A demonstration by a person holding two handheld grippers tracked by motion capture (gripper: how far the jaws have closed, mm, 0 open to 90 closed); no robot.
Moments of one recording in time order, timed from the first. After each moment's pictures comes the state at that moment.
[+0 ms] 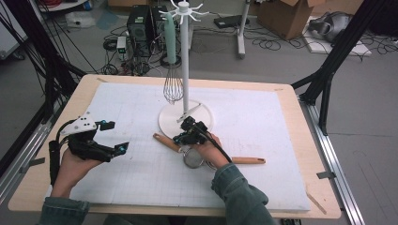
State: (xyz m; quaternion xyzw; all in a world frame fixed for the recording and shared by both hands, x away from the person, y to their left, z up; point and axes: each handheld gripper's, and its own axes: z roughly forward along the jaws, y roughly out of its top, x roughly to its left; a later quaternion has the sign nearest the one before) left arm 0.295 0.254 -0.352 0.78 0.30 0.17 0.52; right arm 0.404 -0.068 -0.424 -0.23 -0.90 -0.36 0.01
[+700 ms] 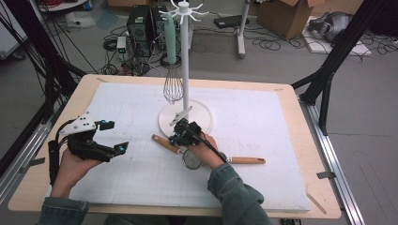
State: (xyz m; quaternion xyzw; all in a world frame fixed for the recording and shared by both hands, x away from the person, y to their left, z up) left arm 0.294 0.255 -0.350 0.78 0.30 0.17 0.52; right arm 0.399 -0.049 -0.425 -0.18 -0.92 -0.35 -0.04
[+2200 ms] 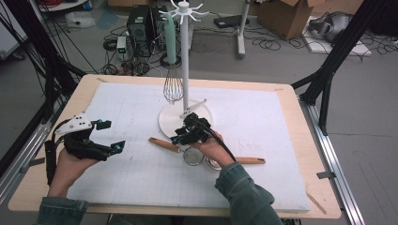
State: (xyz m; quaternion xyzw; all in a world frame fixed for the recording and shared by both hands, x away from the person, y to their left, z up) left arm 0.296 0.263 -0.352 0.78 0.30 0.17 0.52; right arm 0.397 -0.077 -0.398 -0.22 -0.89 -0.40 0.02
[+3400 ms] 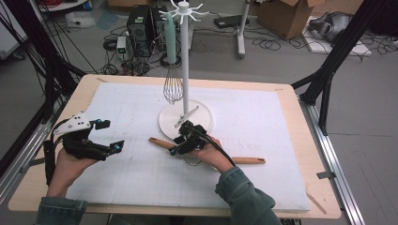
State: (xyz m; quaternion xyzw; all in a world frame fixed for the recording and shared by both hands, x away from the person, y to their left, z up) left arm 0.296 0.266 -0.351 0.78 0.30 0.17 0.52; right arm 0.383 -0.065 -0.412 -0.19 -0.91 -0.36 0.04
